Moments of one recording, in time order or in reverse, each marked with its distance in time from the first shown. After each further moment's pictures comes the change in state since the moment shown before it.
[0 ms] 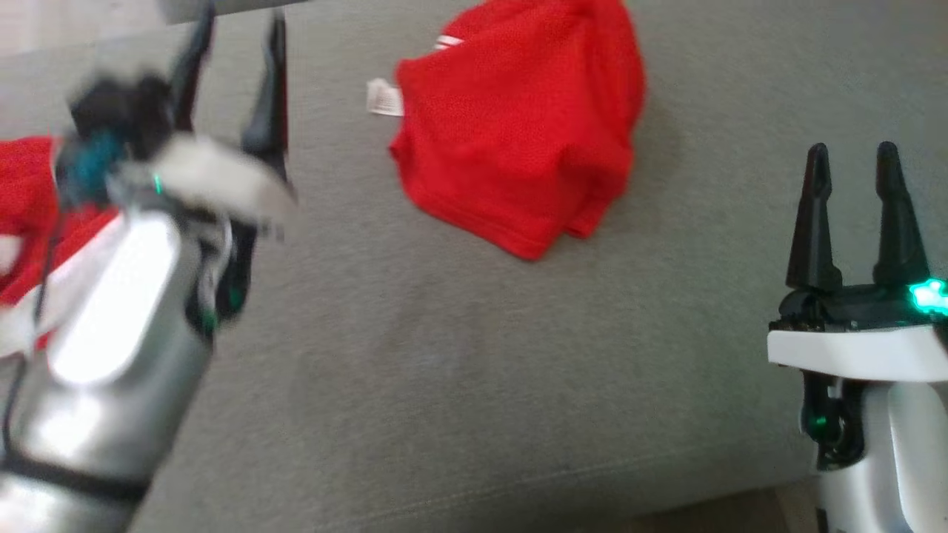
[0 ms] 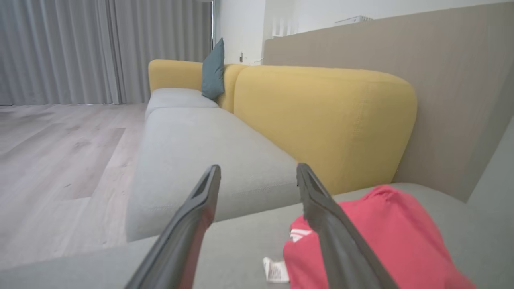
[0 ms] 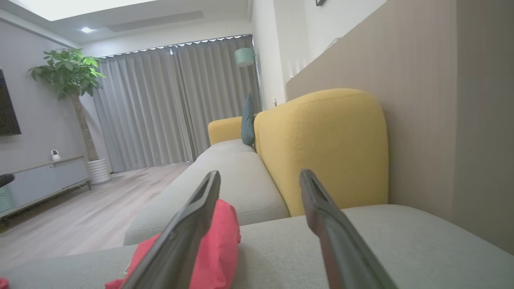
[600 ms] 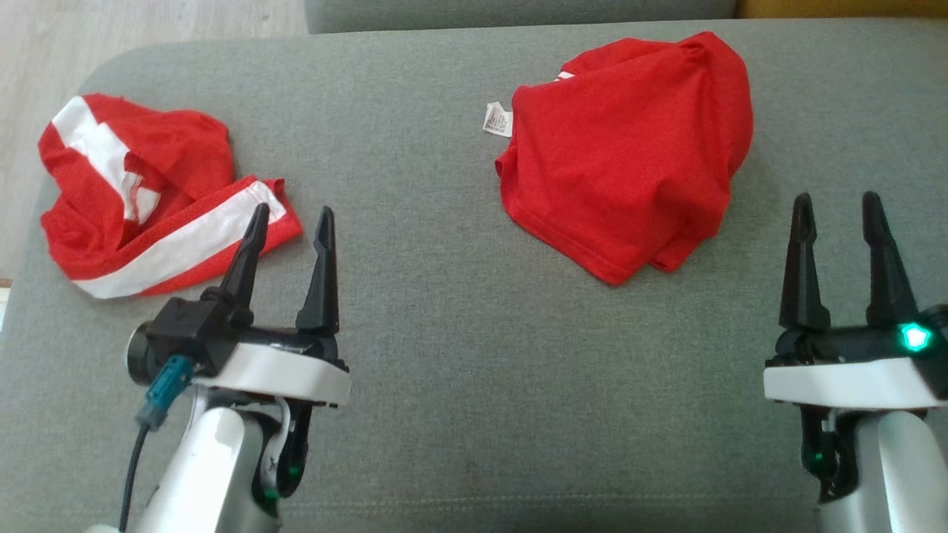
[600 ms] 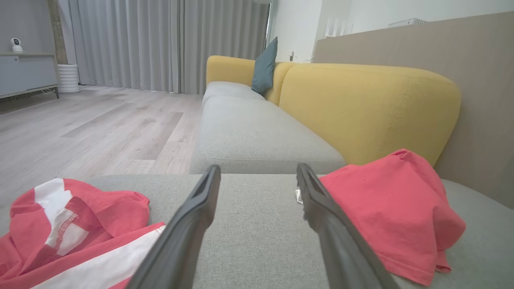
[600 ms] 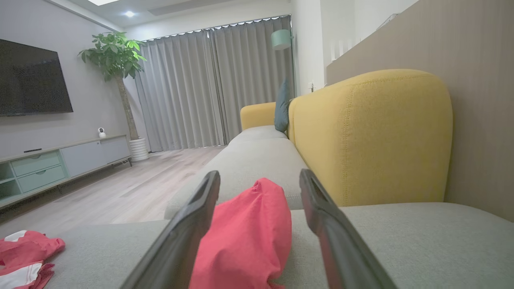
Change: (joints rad) left arm 0.528 -0.201 0.259 -0.284 0.307 -0.046 0.000; right arm 0.068 0.000 -0.021 0.048 -0.065 0.000 0.000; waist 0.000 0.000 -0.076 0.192
